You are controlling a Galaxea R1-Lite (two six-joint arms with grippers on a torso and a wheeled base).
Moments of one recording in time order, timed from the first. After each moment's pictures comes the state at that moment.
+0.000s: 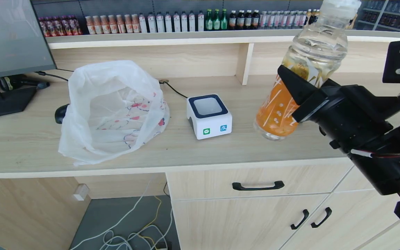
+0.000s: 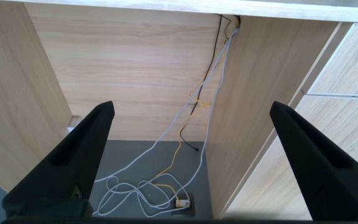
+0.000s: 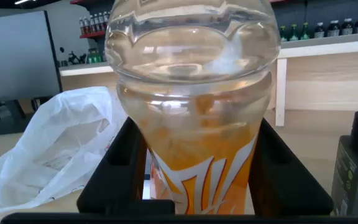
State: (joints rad) left arm 0.00 0.00 0.00 0.00 0.00 0.00; right arm 0.62 1.60 -0.66 -1.46 -0.16 -0.01
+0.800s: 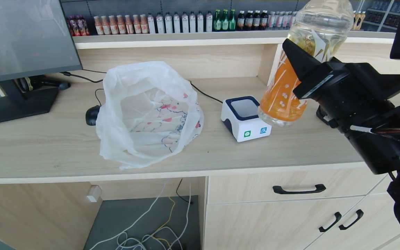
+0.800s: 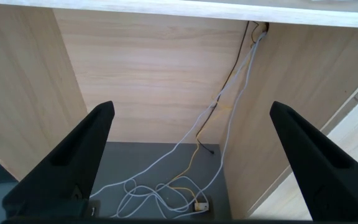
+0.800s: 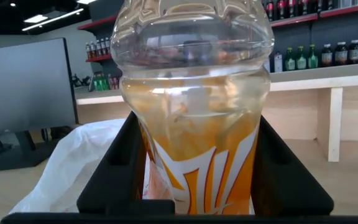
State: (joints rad) left arm 0.00 0.00 0.00 0.00 0.00 0.00; right arm 0.62 1.62 -0.77 -1.46 -0.16 -0.02
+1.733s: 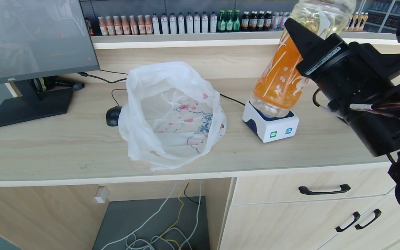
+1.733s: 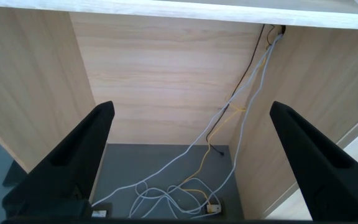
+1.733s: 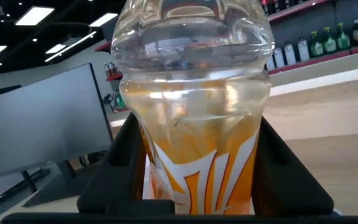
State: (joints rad) left arm 0.00 0.00 0.00 0.00 0.00 0.00; right arm 0.62 1.63 -0.89 -1.34 -0.19 0.18
